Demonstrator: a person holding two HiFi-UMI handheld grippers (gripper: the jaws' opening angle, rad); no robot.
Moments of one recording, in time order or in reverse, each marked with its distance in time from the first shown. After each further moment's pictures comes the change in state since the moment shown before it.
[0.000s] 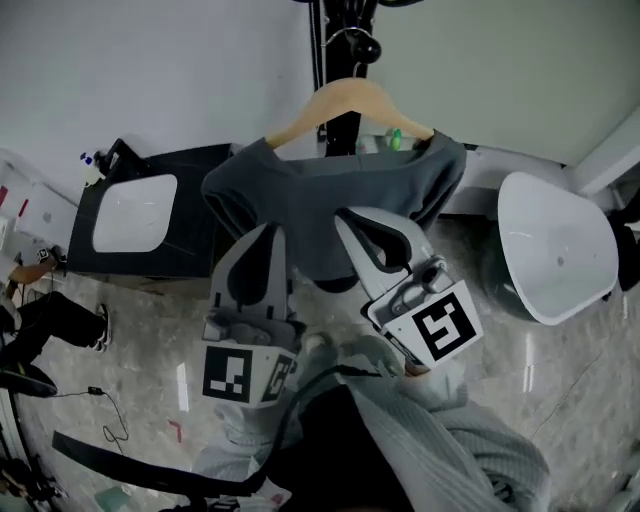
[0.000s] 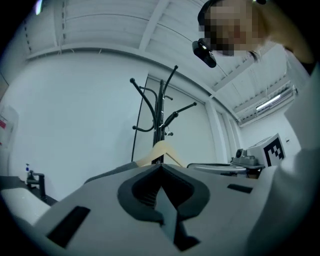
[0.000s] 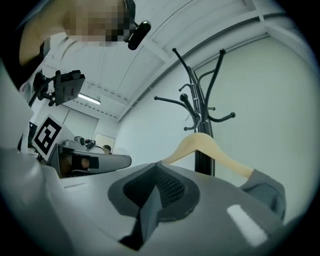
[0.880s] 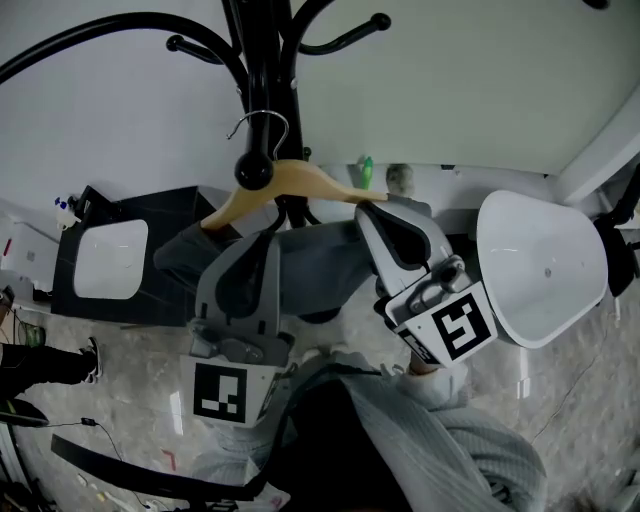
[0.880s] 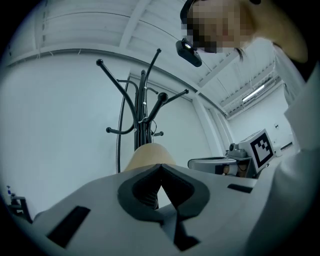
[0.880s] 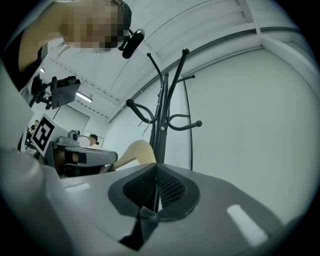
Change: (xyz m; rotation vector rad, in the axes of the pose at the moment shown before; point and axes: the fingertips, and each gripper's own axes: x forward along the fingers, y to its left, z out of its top) left arm 0.122 -0.038 0.003 0.150 -0.017 -0.112; right arm -0.005 -0.157 0.012 -0.057 -0.047 -0.106
